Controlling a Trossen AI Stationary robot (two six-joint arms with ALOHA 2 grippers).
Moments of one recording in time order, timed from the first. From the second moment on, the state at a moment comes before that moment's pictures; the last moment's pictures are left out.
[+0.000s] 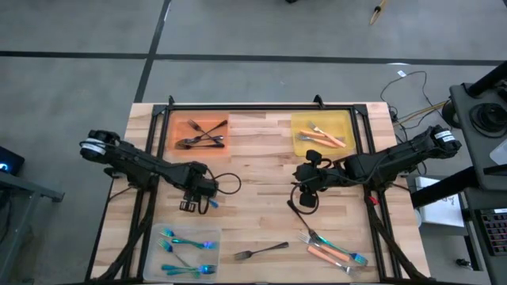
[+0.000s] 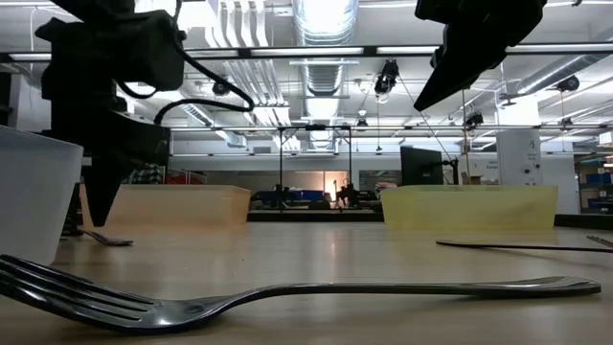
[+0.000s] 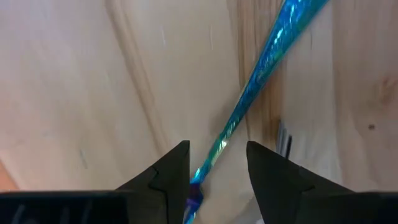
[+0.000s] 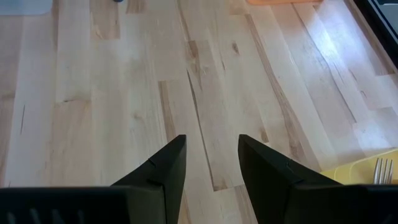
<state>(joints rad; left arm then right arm) -0.21 1.49 0.74 -0.82 -0.12 0.00 0.25 1.27 0.90 -0.49 0.34 0.28</state>
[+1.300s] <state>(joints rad) -0.15 1.64 1.20 -1.03 -0.08 -0.10 0.25 1.27 0.90 -0.49 0.34 0.28</state>
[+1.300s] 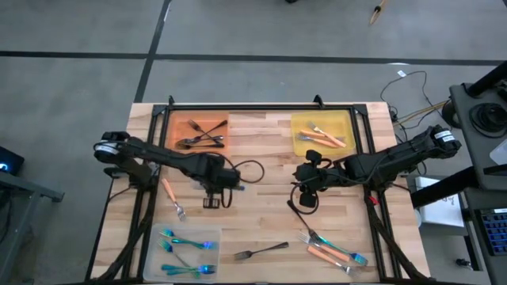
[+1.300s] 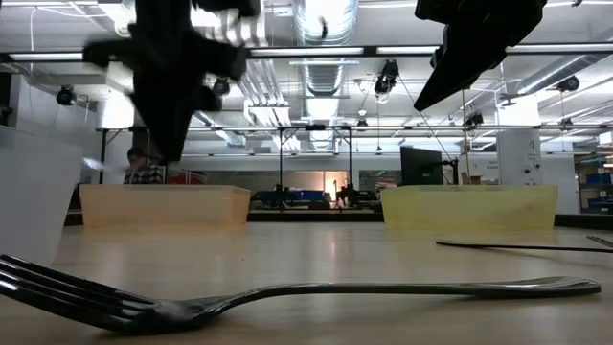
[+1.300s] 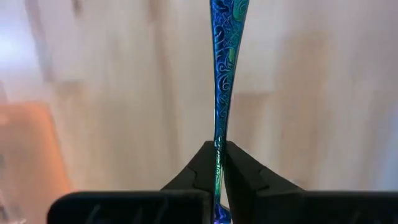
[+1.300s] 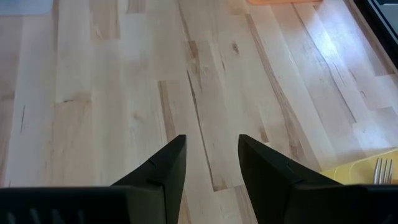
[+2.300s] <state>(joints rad) -0.78 1.64 1.29 -0.96 0.18 -0.90 0.26 1.27 0.90 -0.49 0.34 0.28</state>
